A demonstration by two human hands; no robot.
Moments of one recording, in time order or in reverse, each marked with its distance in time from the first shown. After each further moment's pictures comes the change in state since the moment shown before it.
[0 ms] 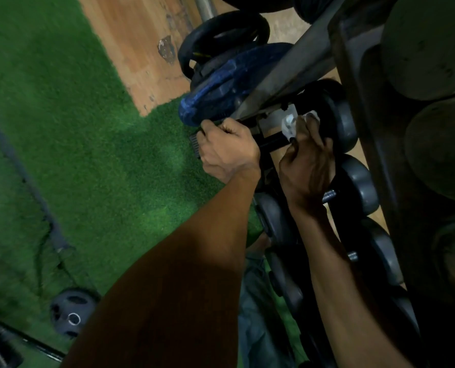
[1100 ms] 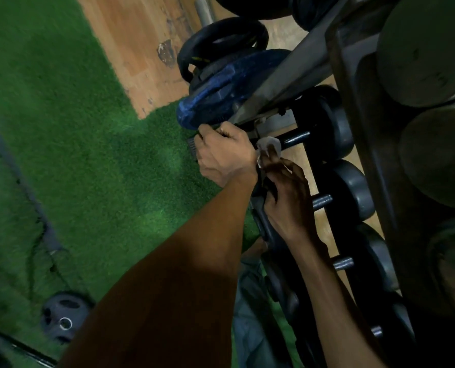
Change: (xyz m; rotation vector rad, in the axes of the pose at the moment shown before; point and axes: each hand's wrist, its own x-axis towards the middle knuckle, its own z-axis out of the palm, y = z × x) left_hand 0.001 -0.003 0.004 0.026 0.013 -0.002; right_hand -0.049 0.014 0.005 0.321 -0.265 -0.289
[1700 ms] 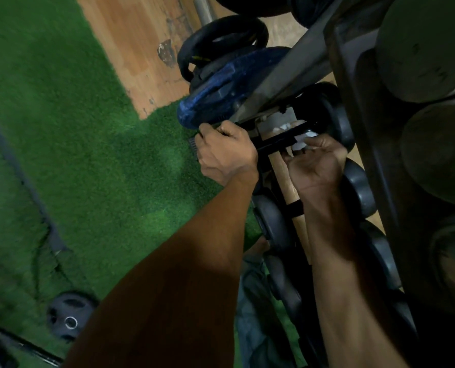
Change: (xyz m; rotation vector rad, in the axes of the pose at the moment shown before) left_hand 0.001 0.001 -0.002 -0.030 0.009 -0.006; right_hand 0.068 -0.009 -0.042 1.952 0.303 0.847
